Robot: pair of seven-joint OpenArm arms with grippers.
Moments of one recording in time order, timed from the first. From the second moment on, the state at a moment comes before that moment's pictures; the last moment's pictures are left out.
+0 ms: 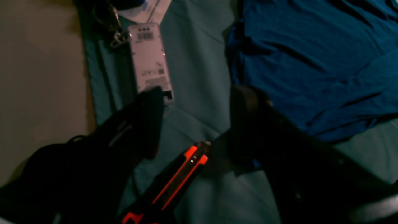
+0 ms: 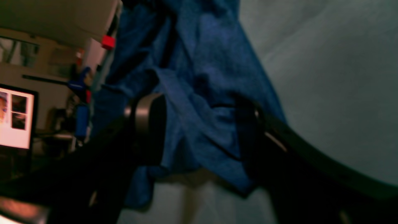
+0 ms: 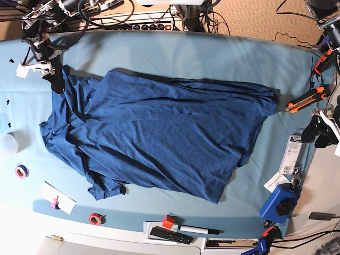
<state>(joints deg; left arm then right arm) -3.4 -30.7 -31.7 90.0 -55.6 -41.8 67.4 -3.2 5.1 70.6 80.1 59.1 38.5 -72.5</state>
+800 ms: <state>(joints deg) -3.4 -30.7 -31.7 90.0 -55.6 -41.8 67.4 -3.1 9.7 67.9 72.6 57.1 38.1 -66.5</state>
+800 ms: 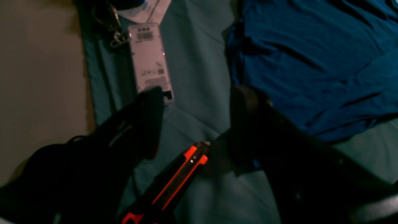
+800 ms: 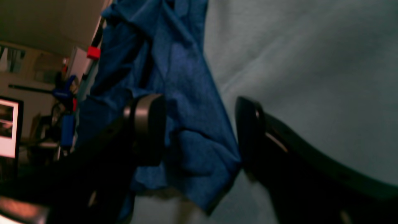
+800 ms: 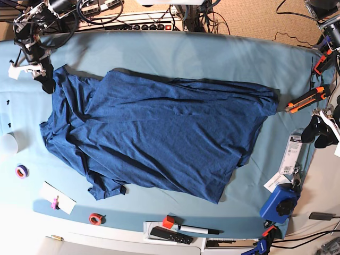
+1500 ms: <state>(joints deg) -3.4 -30.7 -31.7 90.0 -55.6 -41.6 67.4 -2.8 9.0 65.0 71.2 59.3 39.0 -72.0</state>
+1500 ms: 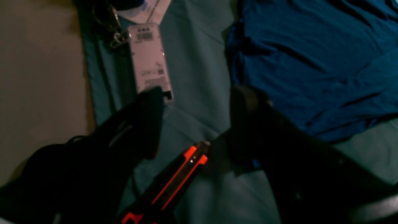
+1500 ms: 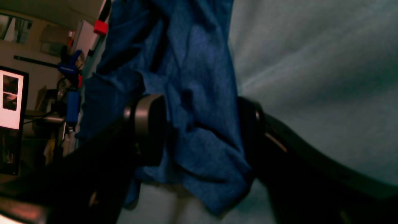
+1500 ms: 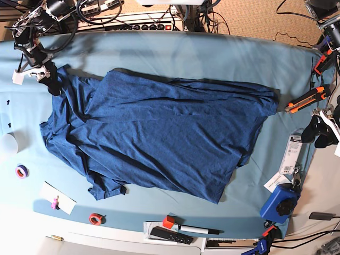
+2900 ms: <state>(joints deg) 8.4 -22.0 -30.8 76.4 -65.1 -30.6 67.7 -2.7 9.4 64.9 71.3 61.2 40.5 -74.0</state>
